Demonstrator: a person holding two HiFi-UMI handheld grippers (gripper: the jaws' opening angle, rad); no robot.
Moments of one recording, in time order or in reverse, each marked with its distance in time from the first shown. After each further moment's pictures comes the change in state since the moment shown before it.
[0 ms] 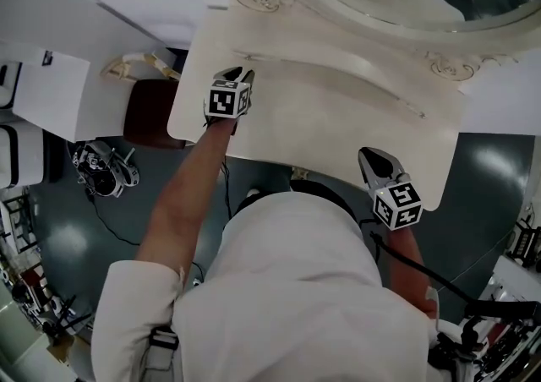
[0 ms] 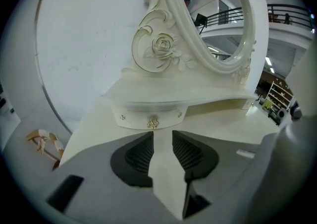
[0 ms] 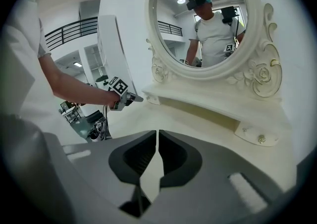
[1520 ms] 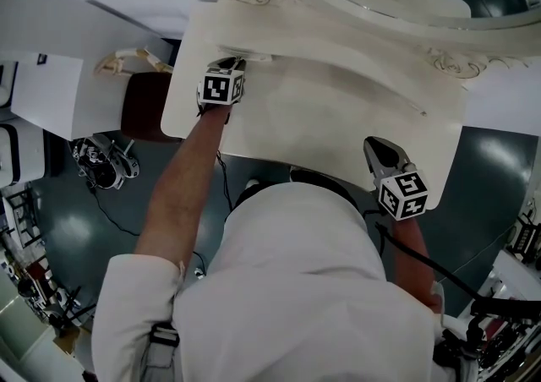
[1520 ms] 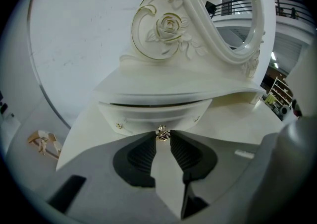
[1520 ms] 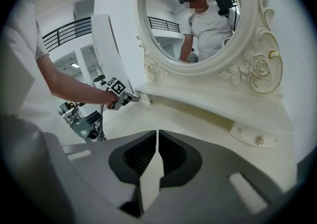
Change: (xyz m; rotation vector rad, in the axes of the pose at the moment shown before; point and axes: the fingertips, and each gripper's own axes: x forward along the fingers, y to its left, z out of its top) left arm 0.039 0.016 -0.002 0.011 0.089 0.035; right arm 0.013 -0.047 0.001 0.033 0.035 0.001
